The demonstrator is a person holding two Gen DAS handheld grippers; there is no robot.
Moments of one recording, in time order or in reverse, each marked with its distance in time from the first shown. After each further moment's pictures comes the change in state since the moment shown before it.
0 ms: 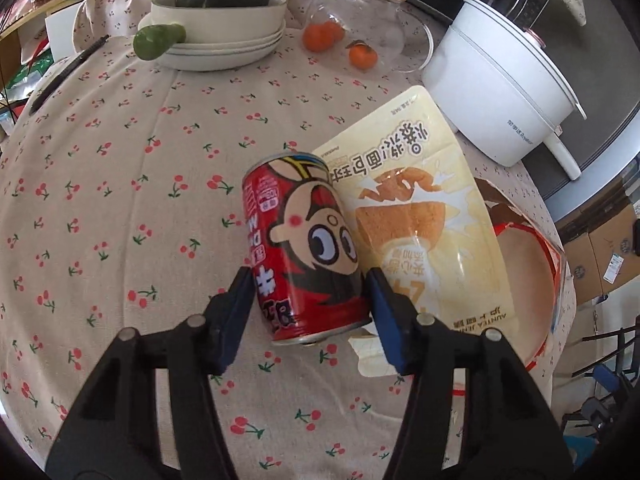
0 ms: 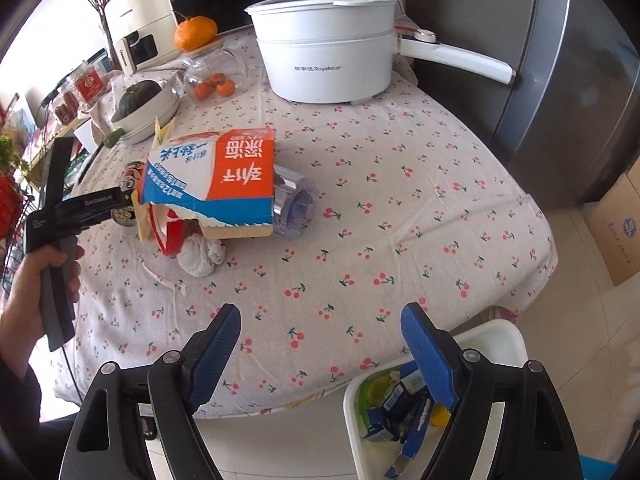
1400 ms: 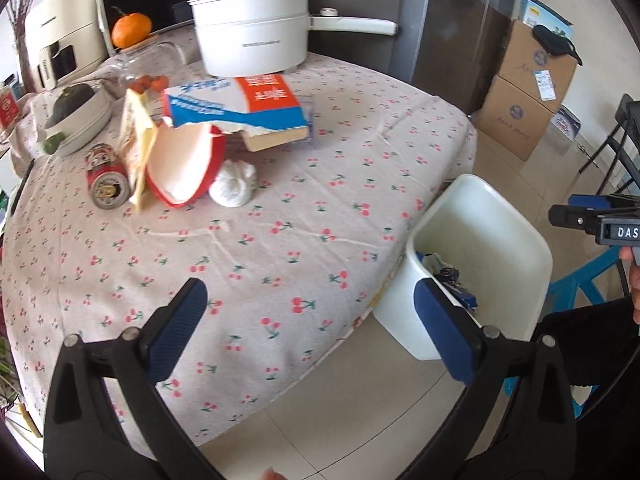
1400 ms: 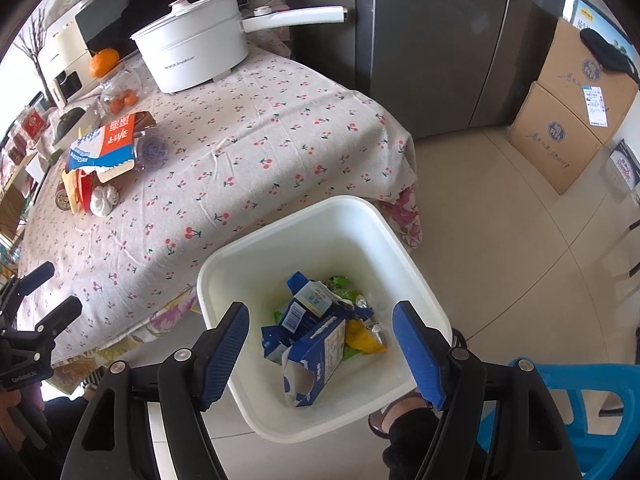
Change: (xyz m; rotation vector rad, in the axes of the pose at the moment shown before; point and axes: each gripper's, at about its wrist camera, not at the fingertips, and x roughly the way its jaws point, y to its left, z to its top) left arm -0.100 -0.154 -0.172 0.526 -0.069 -0.041; right arm -0.065 -0.124 -0.129 0.229 0.028 -0.155
